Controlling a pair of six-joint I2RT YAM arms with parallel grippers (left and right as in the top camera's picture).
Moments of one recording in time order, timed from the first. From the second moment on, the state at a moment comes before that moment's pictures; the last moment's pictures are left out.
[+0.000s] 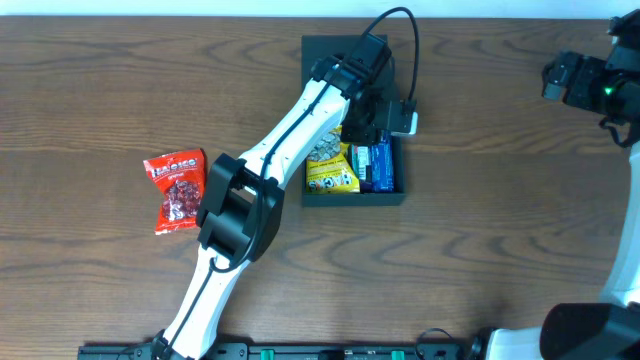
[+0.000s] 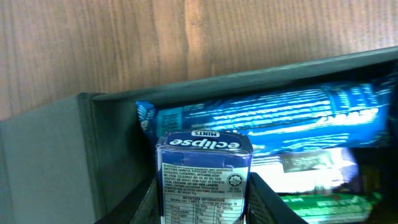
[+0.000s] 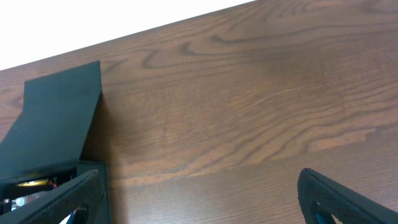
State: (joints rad) left arm -0.60 2.37 2.16 -1.00 0.31 1.11; right arm -0.34 1.60 1.71 -0.95 -0.21 0.01
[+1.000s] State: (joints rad) left arm -0.62 2.36 2.15 -0.98 0.14 -0.39; right arm -0.34 1.60 1.71 -0.97 -0.21 0.01
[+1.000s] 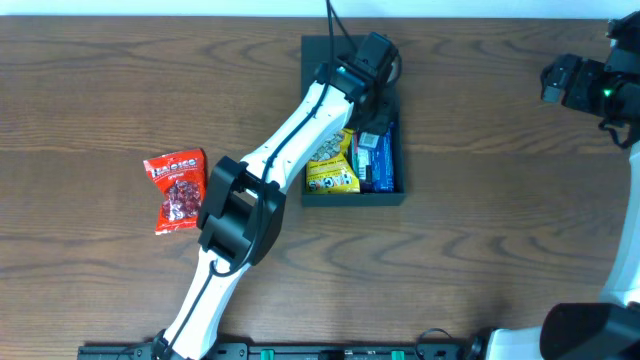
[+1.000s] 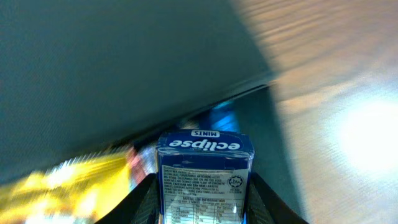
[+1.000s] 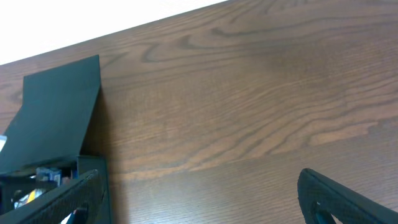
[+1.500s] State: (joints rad) left arm -0.65 2.36 2.15 -1.03 -0.04 -0.56; right arm -0.34 1.62 1.71 -0.97 -0.21 0.01
